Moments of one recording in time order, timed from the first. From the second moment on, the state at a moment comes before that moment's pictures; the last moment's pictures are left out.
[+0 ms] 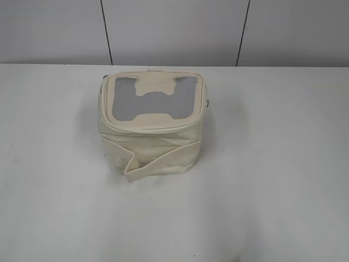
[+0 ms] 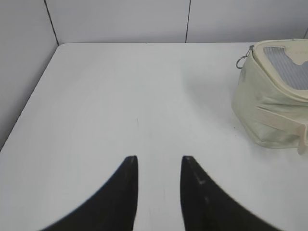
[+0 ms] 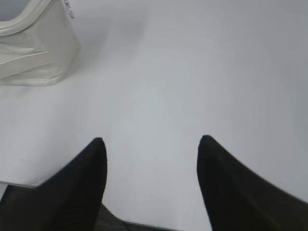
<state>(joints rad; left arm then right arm) -0.07 -0.01 -0.54 0.00 1.05 0.01 0.03 0.09 -0.52 0.26 1.01 -0.18</state>
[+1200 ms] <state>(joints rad) -0.07 -0.01 -0.54 0.00 1.05 0.01 0.36 2.36 -2.09 1.06 1.03 -1.12</state>
